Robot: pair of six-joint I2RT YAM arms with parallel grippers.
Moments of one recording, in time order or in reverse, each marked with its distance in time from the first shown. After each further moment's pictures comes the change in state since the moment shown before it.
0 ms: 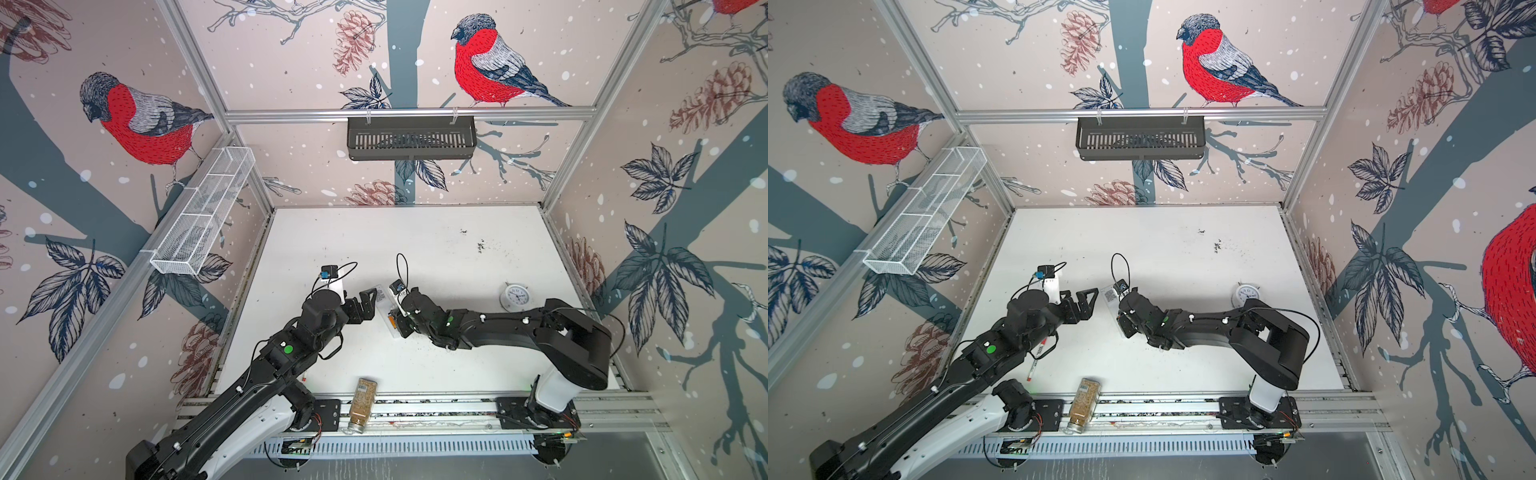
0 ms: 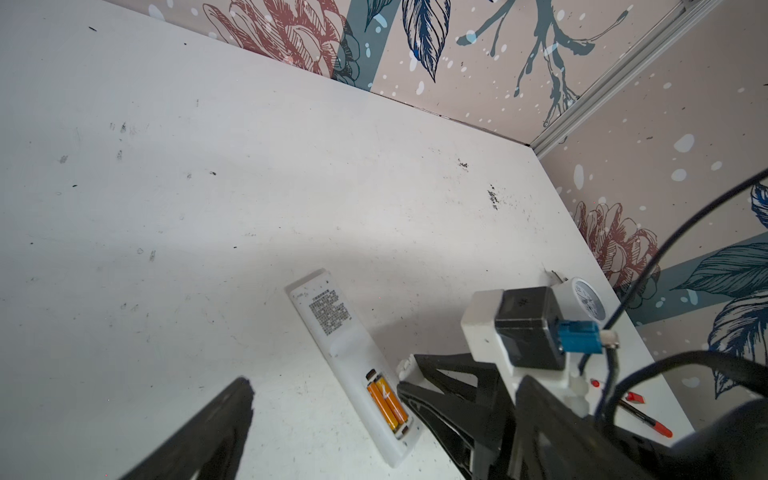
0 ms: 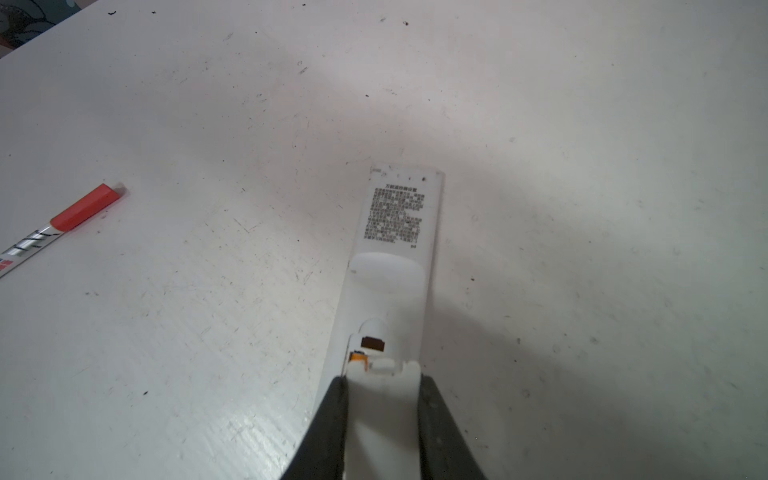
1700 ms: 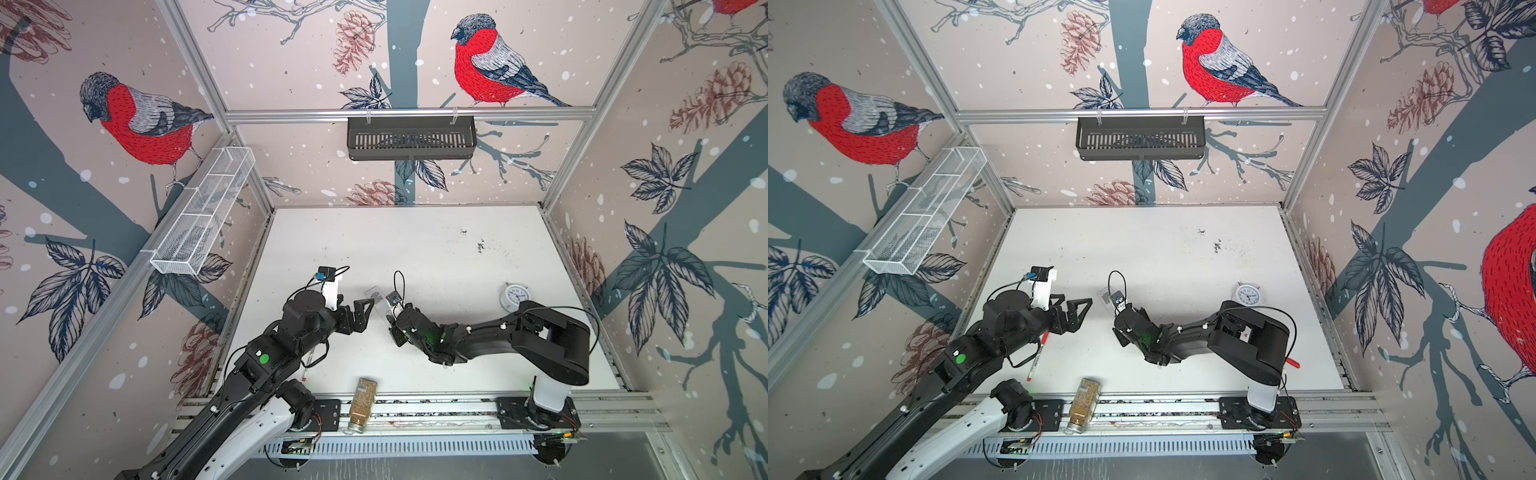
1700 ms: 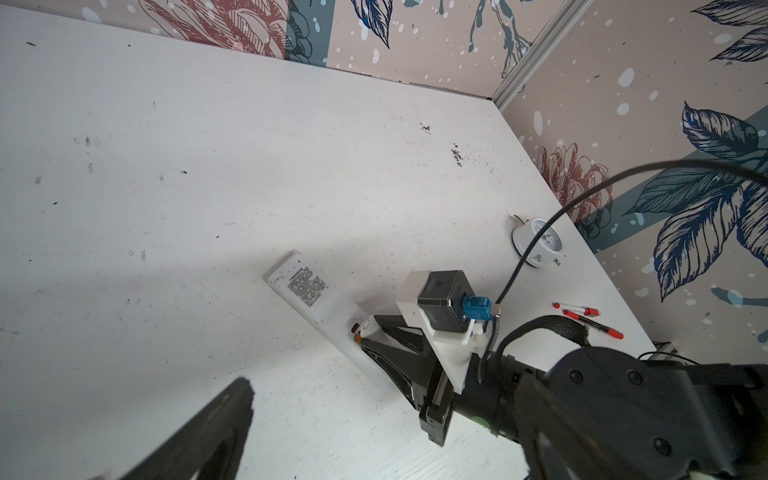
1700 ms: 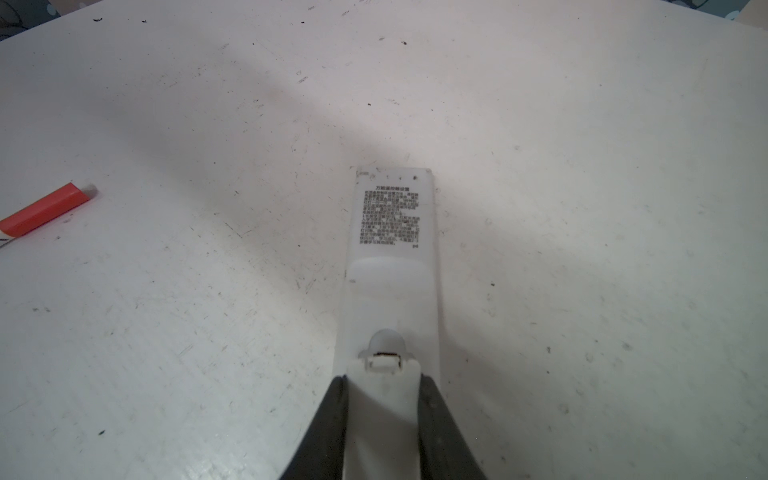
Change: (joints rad) left arm 0.017 -0.101 0.101 -0.216 0.135 0.116; right arm 0.076 0.086 -0.079 0.235 0.135 -0.007
